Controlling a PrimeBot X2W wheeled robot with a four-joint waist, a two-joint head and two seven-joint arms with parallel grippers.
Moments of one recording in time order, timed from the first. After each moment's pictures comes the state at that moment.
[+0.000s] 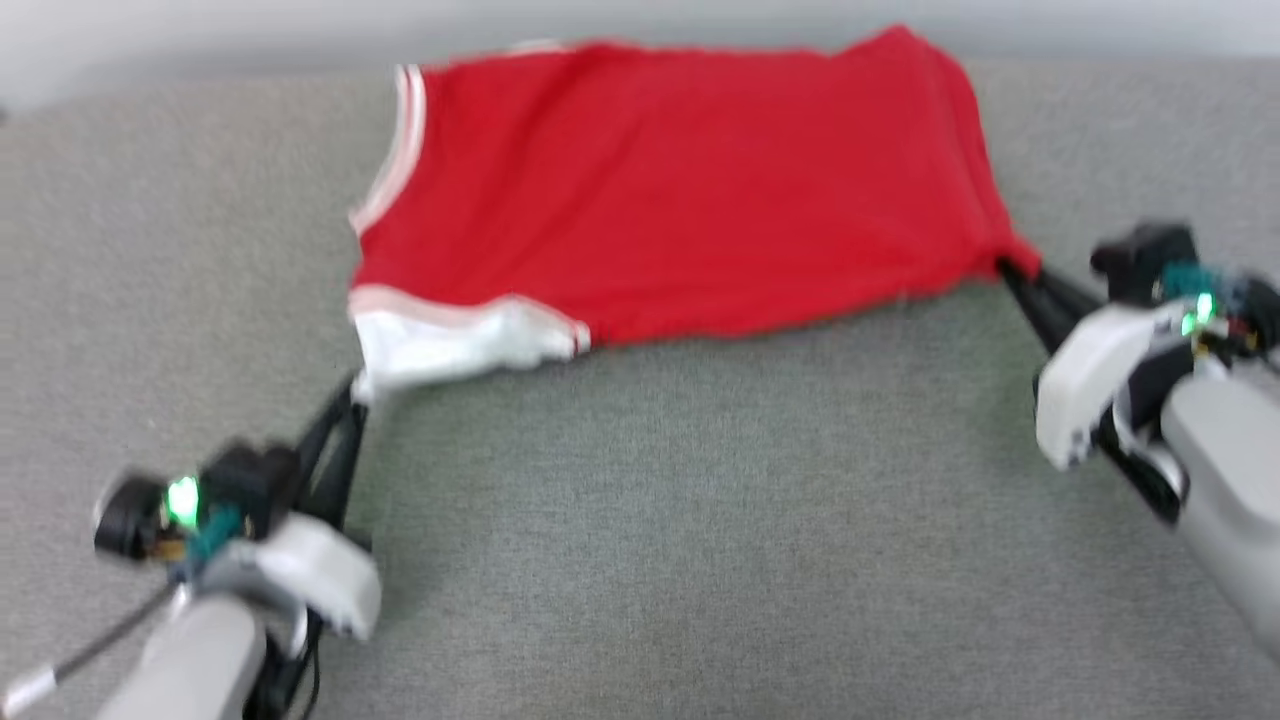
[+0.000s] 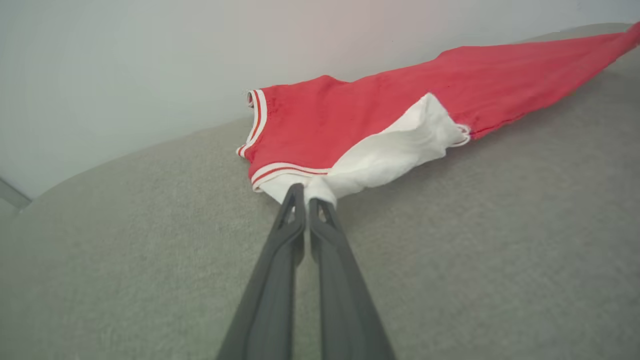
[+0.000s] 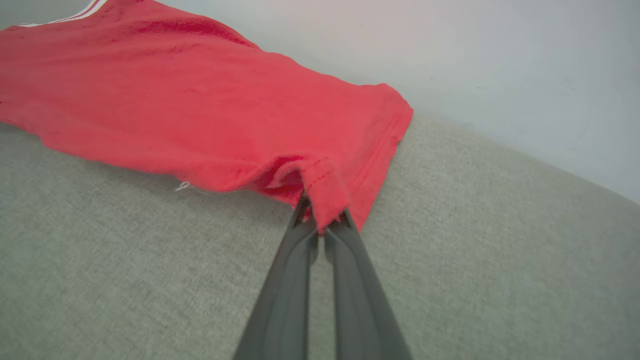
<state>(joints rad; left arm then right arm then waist) -0.36 0.53 -0.45 0.29 -0.43 0.03 -0.26 -0.89 -0.46 0.88 0.88 0.69 0.13 -0.24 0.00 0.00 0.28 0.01</state>
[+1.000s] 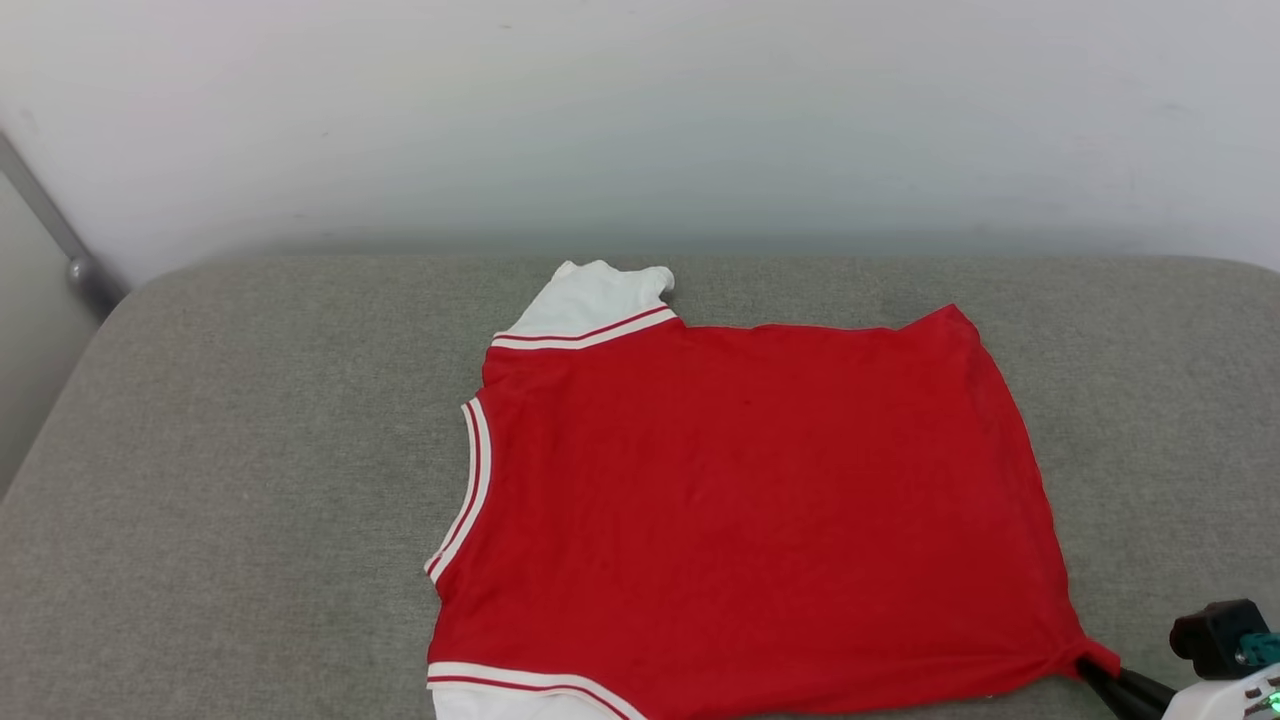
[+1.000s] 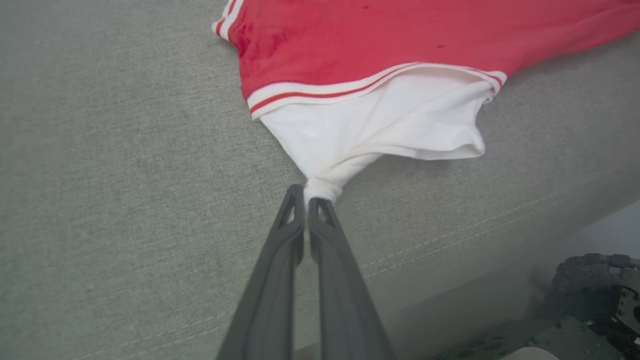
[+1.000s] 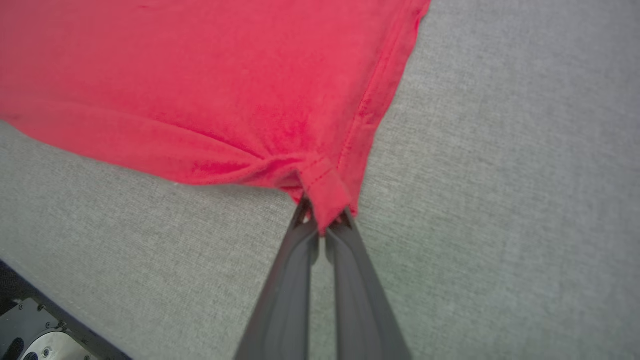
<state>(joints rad) 0.28 0.61 -0.57 0.01 -0.53 0.14 -0.12 -0.19 -0.75 0.78 0.47 0.82 0.13 -0.09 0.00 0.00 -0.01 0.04</state>
